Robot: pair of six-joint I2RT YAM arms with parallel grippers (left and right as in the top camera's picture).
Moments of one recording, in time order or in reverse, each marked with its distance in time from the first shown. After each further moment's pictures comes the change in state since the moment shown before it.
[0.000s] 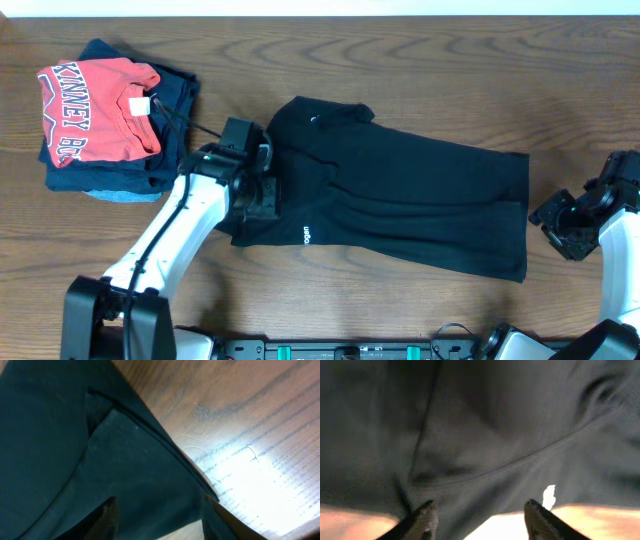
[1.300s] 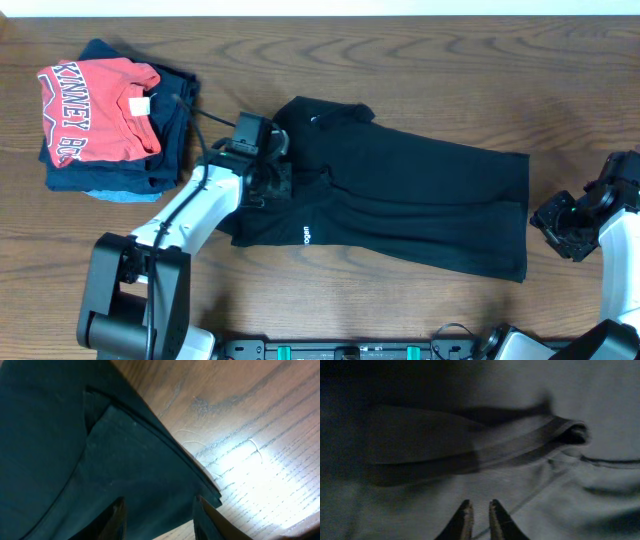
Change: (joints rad) left arm -0.006 0.139 -0.024 0.327 0.142 -0.055; right arm 0.000 0.000 0.000 -0.002 -0.005 0.035
